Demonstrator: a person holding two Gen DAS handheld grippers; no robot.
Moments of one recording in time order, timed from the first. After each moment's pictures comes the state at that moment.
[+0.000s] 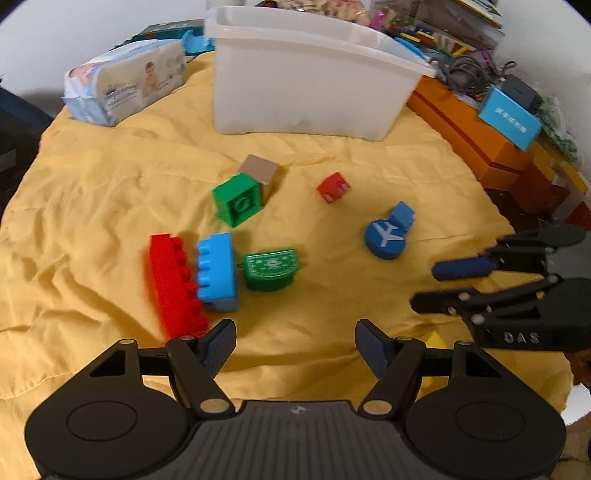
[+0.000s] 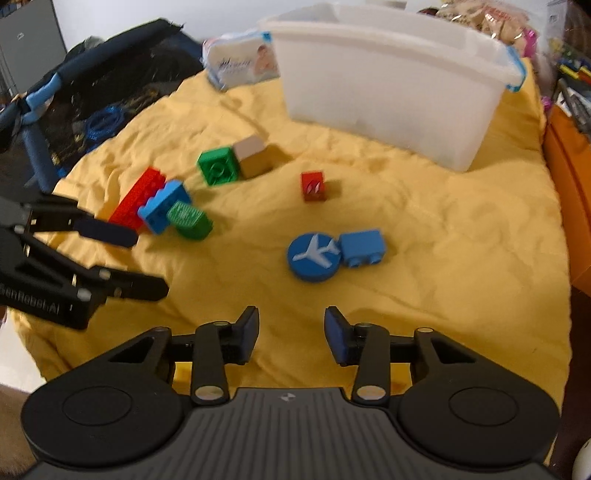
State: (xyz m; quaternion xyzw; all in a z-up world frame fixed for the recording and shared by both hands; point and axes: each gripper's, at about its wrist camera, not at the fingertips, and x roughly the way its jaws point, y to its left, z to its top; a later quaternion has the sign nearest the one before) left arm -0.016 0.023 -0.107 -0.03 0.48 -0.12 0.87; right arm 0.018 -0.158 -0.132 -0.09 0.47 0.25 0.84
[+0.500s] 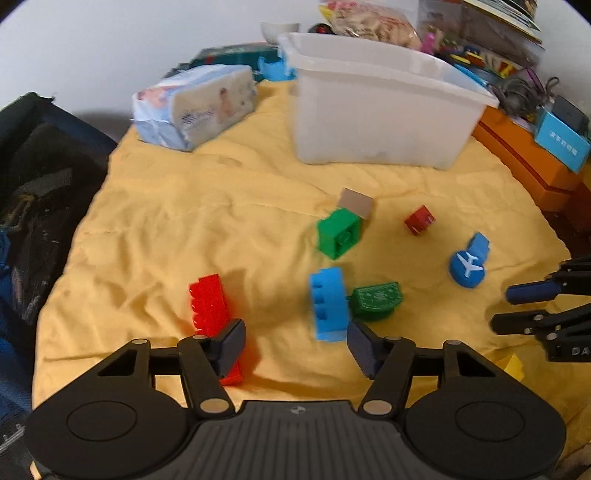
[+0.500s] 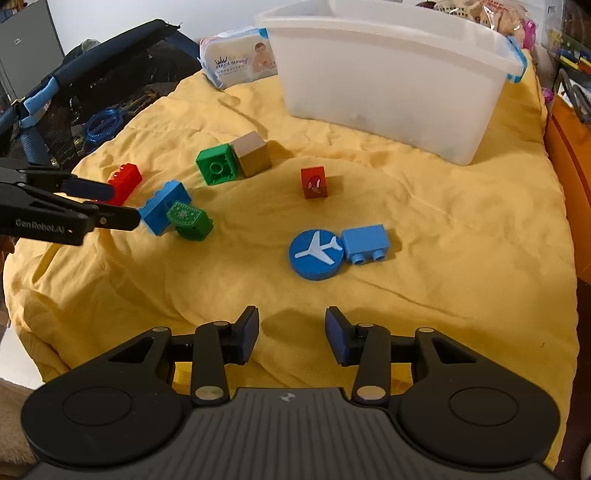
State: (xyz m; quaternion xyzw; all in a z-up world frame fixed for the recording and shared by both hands) left arm -0.011 0.066 -0.092 0.01 0.44 -0.04 0.90; right arm 0.019 -0.159 -0.127 -0.08 0.46 0.24 0.85
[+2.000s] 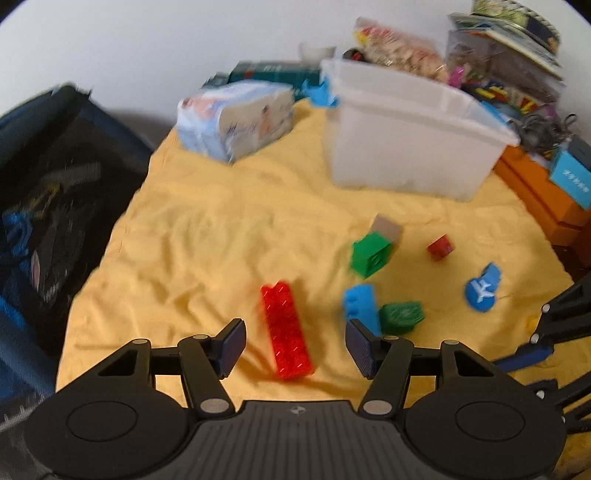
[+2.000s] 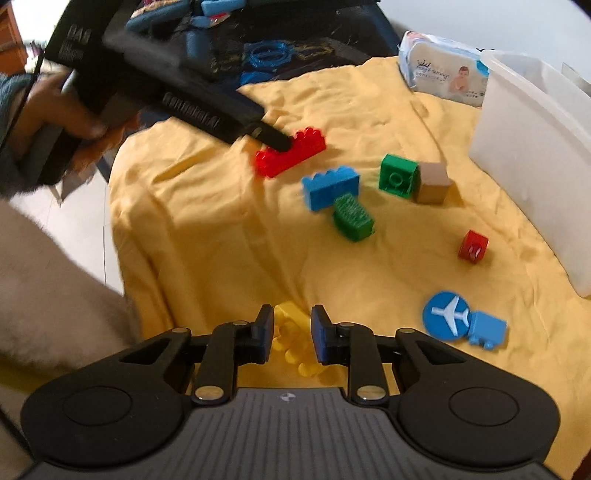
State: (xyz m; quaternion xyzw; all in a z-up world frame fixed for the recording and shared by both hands) left arm -0.022 0.092 -0.085 -0.03 0.42 -0.01 0.90; right arm 0.008 -0.102 -0.119 -0.24 0.44 0.47 0.73
